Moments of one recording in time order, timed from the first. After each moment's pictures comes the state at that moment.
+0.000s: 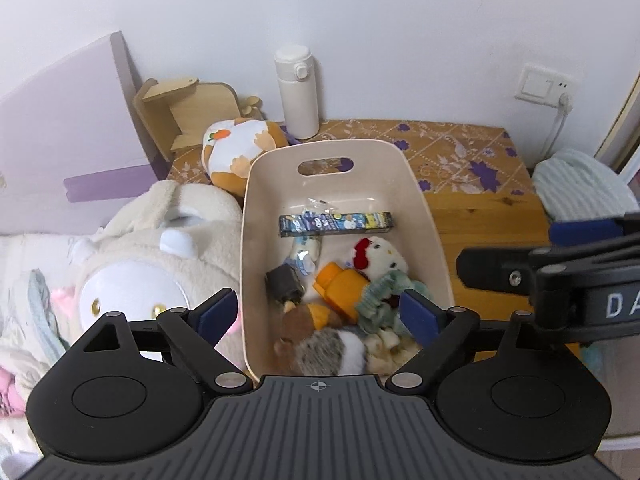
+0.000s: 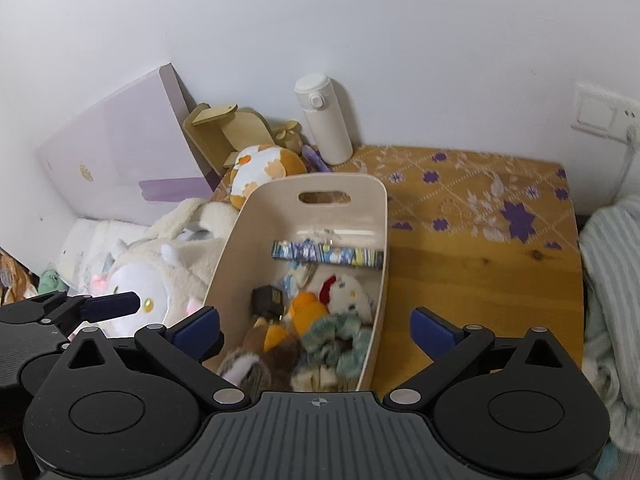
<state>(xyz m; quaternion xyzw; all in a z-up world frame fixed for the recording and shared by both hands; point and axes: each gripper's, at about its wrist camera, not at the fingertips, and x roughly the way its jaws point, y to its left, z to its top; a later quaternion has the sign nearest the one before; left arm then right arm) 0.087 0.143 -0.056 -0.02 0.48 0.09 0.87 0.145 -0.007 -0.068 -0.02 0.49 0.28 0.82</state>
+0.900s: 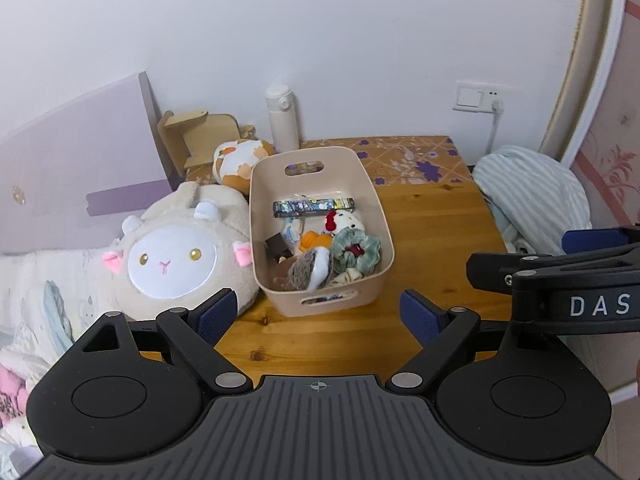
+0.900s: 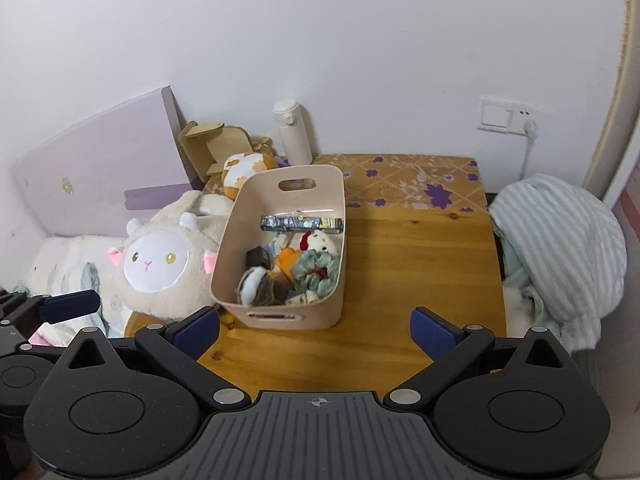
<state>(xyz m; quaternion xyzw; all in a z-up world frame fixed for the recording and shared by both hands) -0.086 0.109 0.023 0.01 0.43 0.05 0.90 -0.034 -0.053 0.013 -0.01 0.45 0.19 0.87</state>
